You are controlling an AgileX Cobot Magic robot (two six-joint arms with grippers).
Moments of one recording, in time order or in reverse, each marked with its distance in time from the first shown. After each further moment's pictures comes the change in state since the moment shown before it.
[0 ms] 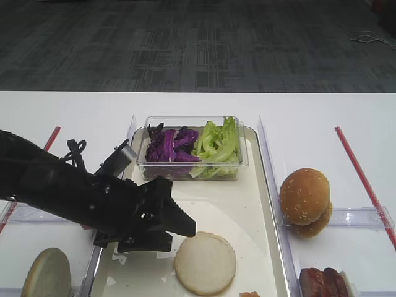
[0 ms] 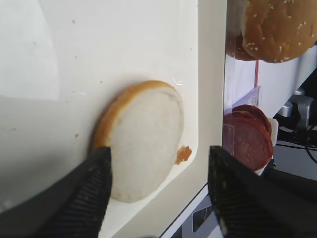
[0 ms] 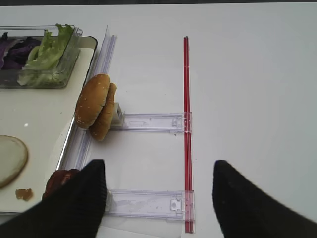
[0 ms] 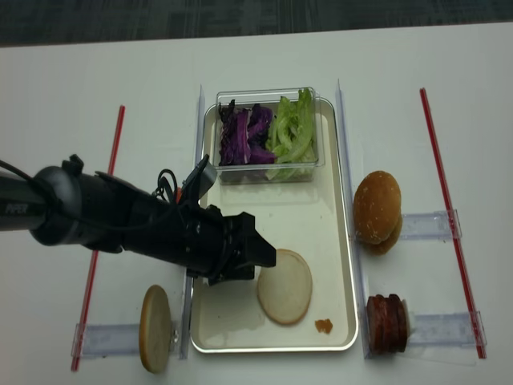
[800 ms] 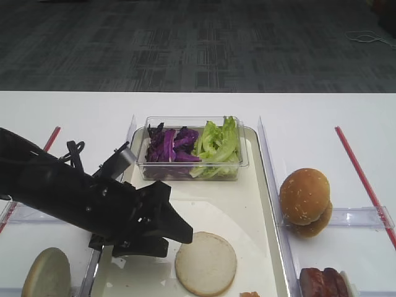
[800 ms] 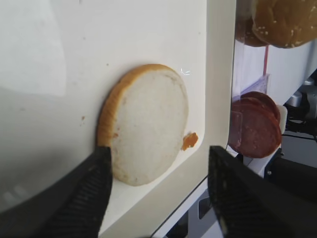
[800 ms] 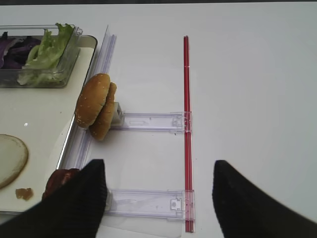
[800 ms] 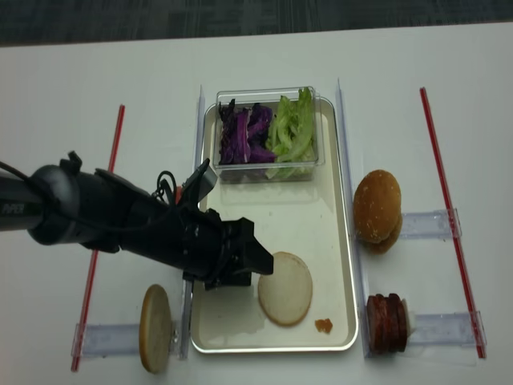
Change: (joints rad) left arm 0.000 -0.018 0.000 0.077 -0.003 -0.055; right arm 0.000 0.000 0.000 0.000 0.002 0.000
